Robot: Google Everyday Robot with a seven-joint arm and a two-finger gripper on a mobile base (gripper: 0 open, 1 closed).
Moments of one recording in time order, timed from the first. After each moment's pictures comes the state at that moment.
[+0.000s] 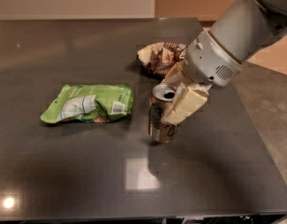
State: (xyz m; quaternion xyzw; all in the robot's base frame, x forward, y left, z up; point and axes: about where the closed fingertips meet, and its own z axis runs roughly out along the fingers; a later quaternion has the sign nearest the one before) arm 0.428 -0.055 0.930 -0.71 0.64 0.22 0.21
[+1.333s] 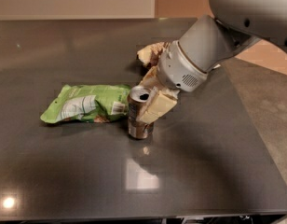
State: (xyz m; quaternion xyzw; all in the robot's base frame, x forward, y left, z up) arm 0.456 -0.004 0.904 -0.71 0.63 0.22 0.24
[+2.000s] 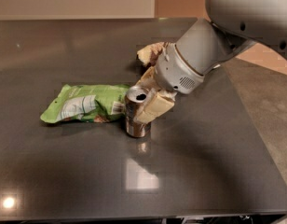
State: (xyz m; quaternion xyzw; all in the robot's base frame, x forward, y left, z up) arm 0.456 0.002 0.898 -0.71 0.62 0.22 0.25
